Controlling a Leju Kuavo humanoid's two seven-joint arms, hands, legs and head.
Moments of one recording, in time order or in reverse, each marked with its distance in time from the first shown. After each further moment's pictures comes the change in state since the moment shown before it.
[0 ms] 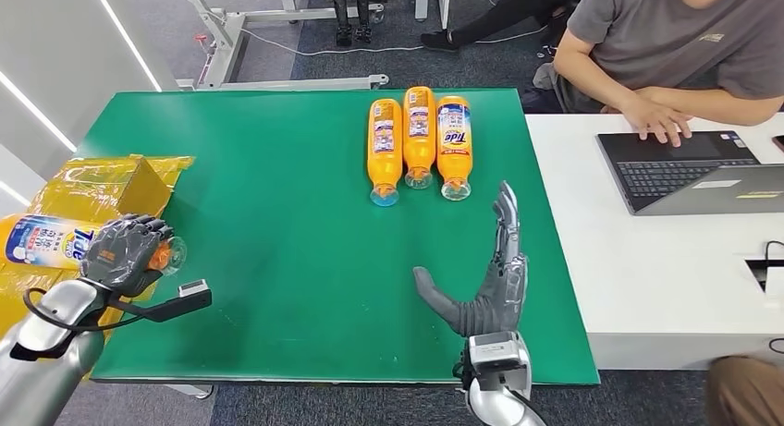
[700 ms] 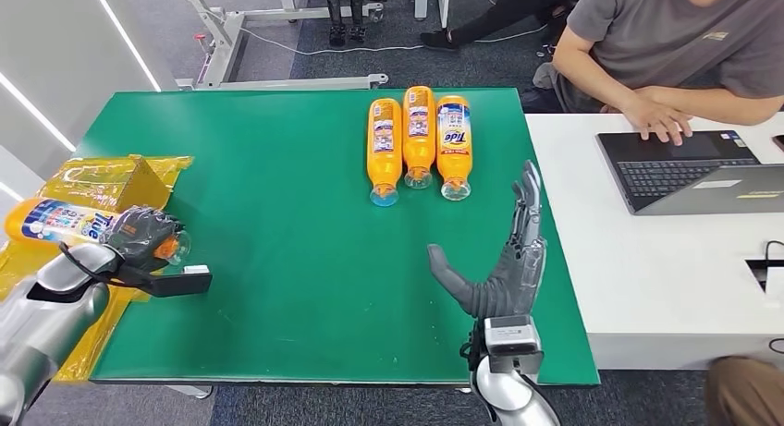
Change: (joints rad) left arm -0.359 -0.048 -0.233 0.520 -0.027 -0.106 -0.113; right arm -0.041 0.015 -0.049 -0.017 0.006 0.000 0.000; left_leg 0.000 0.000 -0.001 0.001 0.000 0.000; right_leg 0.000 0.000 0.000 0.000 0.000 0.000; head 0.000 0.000
